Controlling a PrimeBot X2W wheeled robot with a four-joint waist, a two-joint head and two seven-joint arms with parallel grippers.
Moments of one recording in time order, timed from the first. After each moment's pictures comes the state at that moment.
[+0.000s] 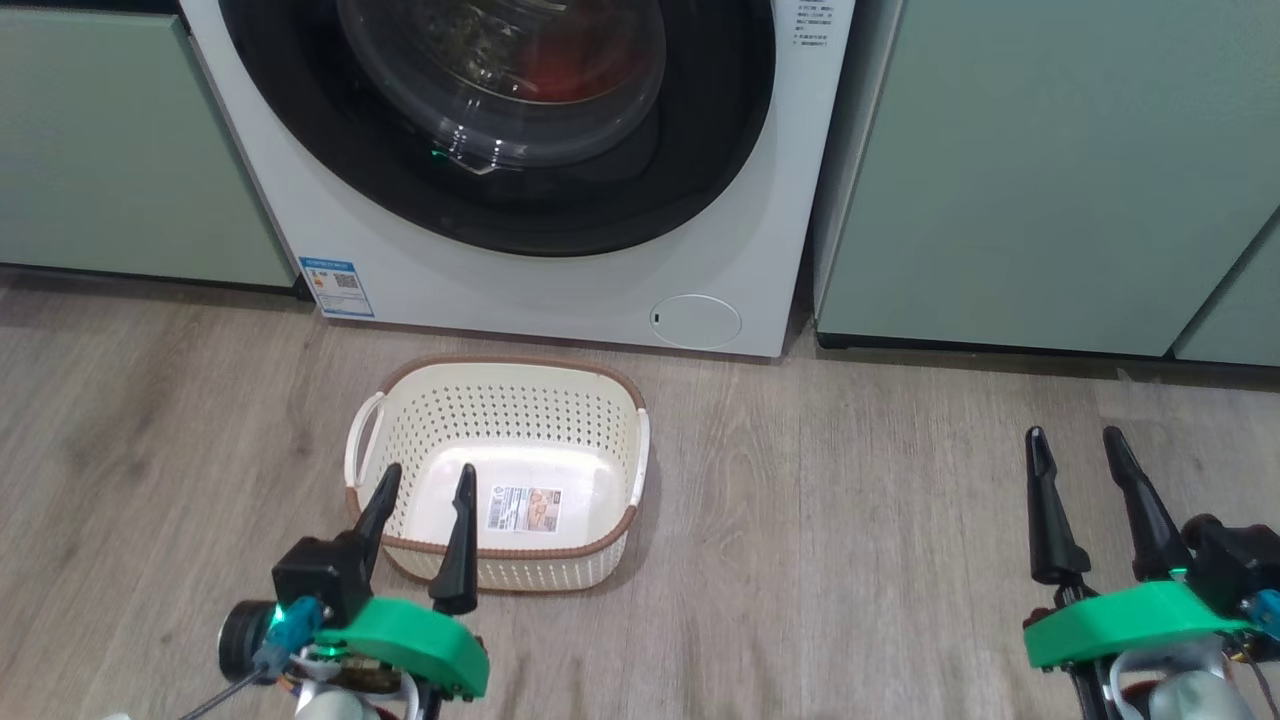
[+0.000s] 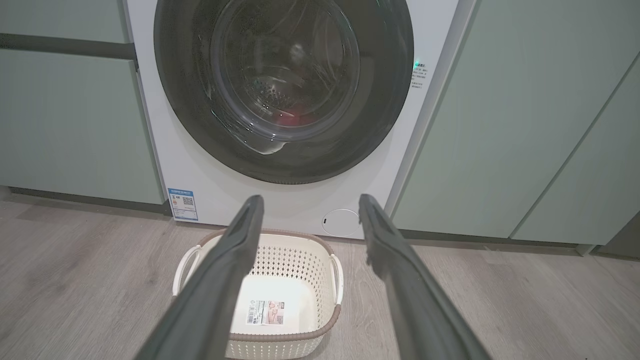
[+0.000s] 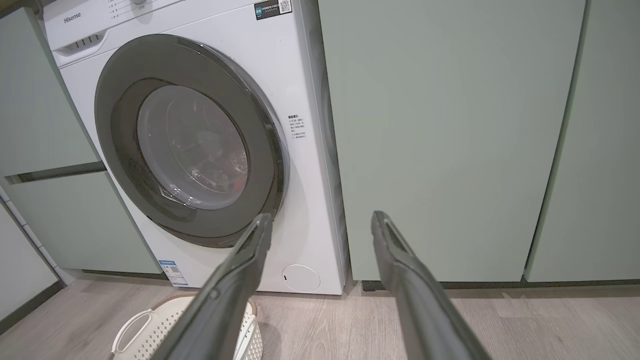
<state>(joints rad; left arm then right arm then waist) -0.01 0.04 -0.19 0.21 -0.25 0.04 -0.25 0.04 -0.04 -0.12 0.15 0.23 0.13 -0.26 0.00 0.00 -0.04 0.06</state>
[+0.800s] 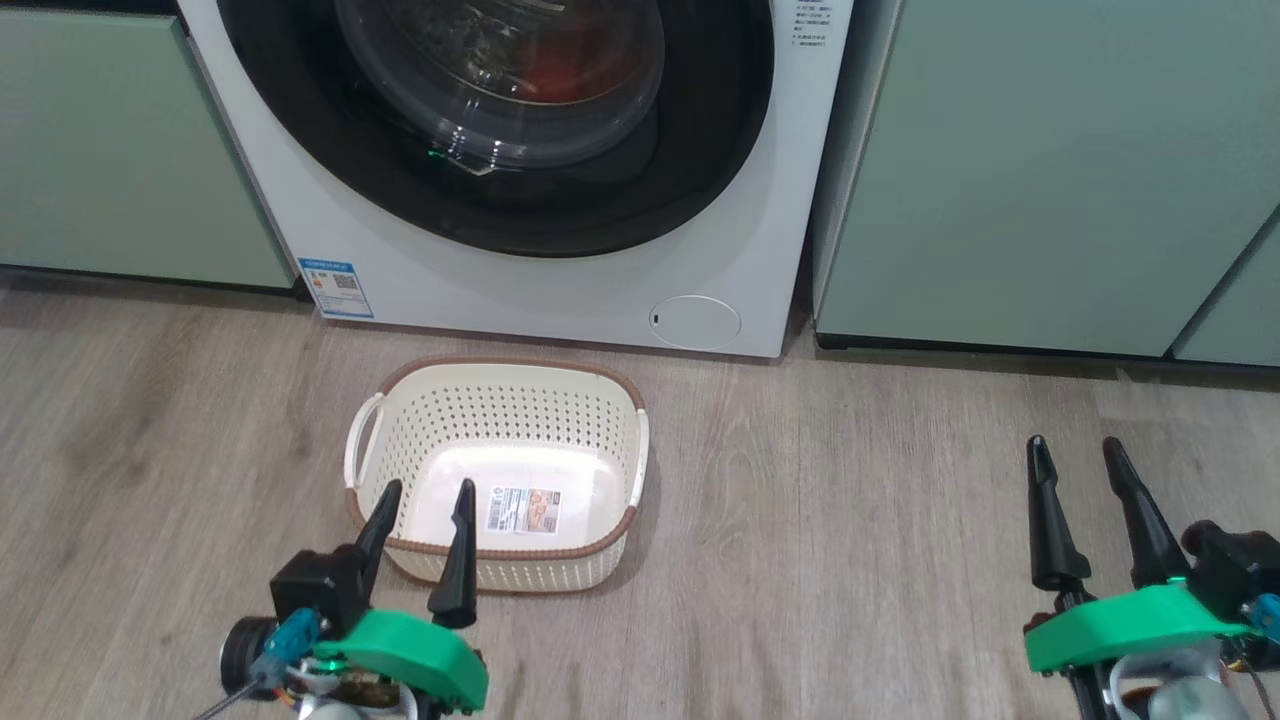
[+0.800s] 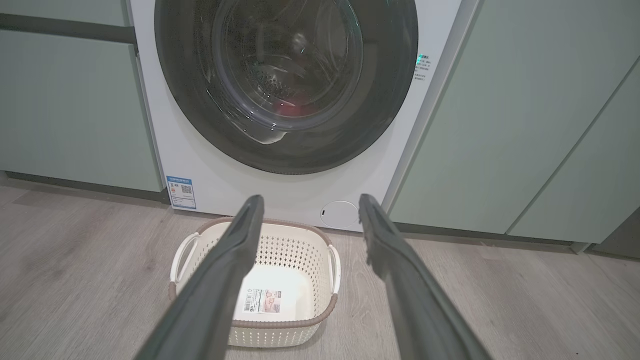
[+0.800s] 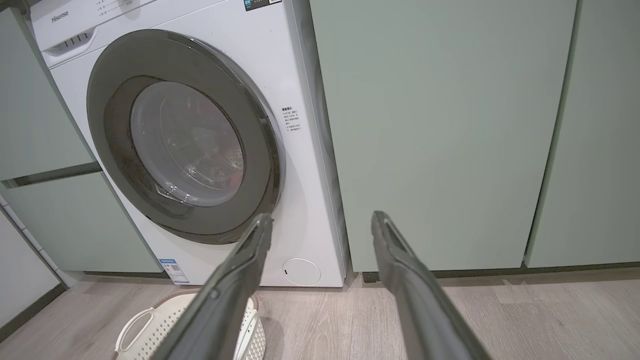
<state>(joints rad) 0.00 0.04 -0.19 0.22 -0.27 0.03 -0.25 0.04 -0.04 -0.12 0.18 0.26 0.13 -0.26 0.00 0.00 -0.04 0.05</state>
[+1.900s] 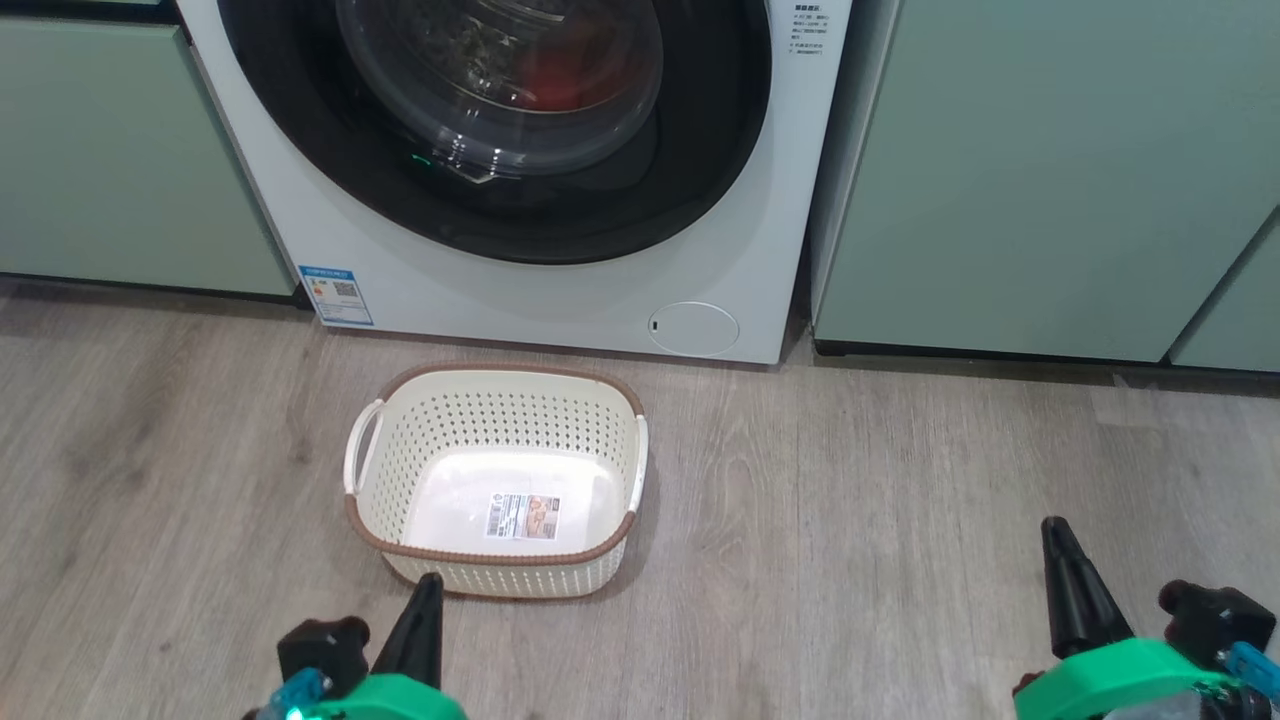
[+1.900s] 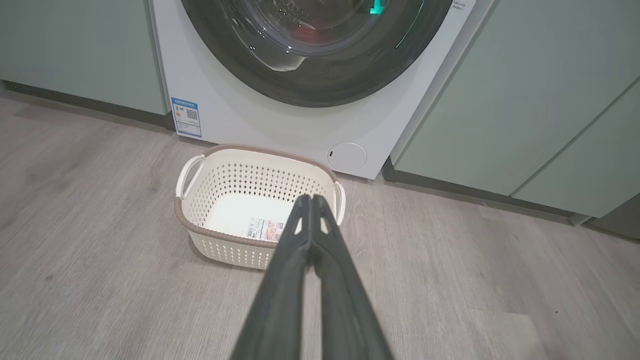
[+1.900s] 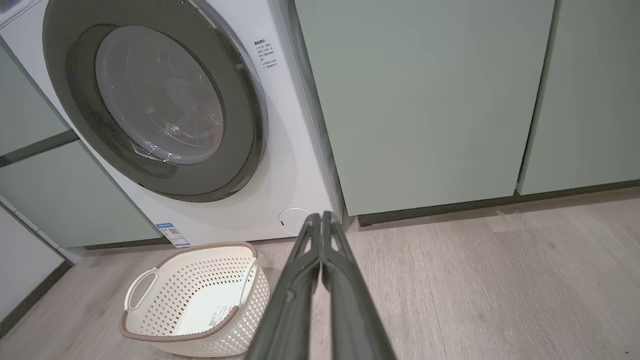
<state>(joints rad) 0.08 0.04 -0.19 0.33 -0.32 0.04 -0.23 0.09 -0.03 -0.12 0.29 0.30 0.13 -0.24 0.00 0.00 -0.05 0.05</state>
